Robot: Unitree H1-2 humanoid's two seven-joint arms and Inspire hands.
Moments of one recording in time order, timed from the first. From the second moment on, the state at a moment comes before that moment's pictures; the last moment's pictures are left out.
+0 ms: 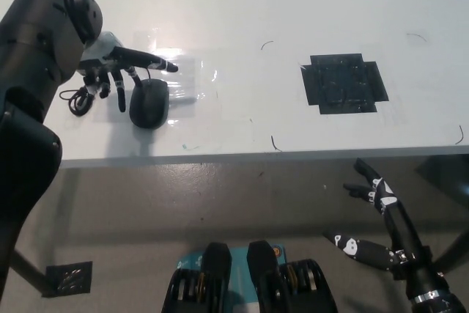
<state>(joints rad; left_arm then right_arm) -1.43 0.33 -0.68 1.42 0.50 0.12 -0.92 -0.09 -0.14 0.10 0.17 -0.16 -0.35 0.04</state>
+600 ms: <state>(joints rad) -1.41 0.33 -0.66 1.42 0.51 0.09 -0.86 -0.09 -0.14 0.10 0.16 -0.17 -0.34 0.04</state>
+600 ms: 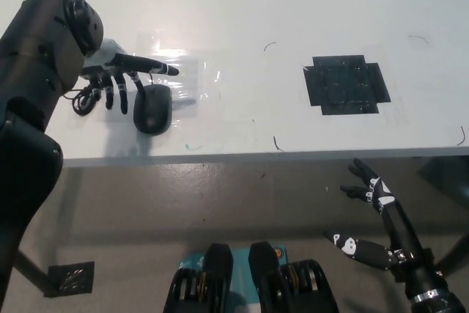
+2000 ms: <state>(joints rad) -0.41 0.56 -0.17 0.26 0.01 0.25 -0.98 -0.02 -0.14 0.10 0.23 -0.18 -0.34 0.04</state>
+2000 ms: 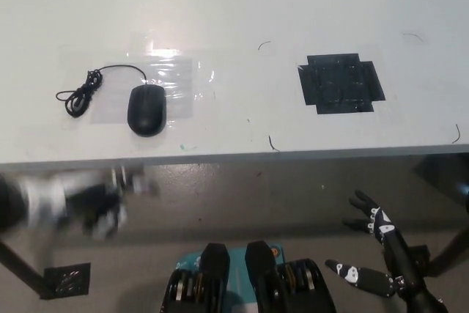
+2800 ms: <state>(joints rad) 0.26 0.08 0.07 -0.14 -0.09 0.00 -0.73 0.03 -0.14 0.11 0.25 -0.18 -0.34 0.04</state>
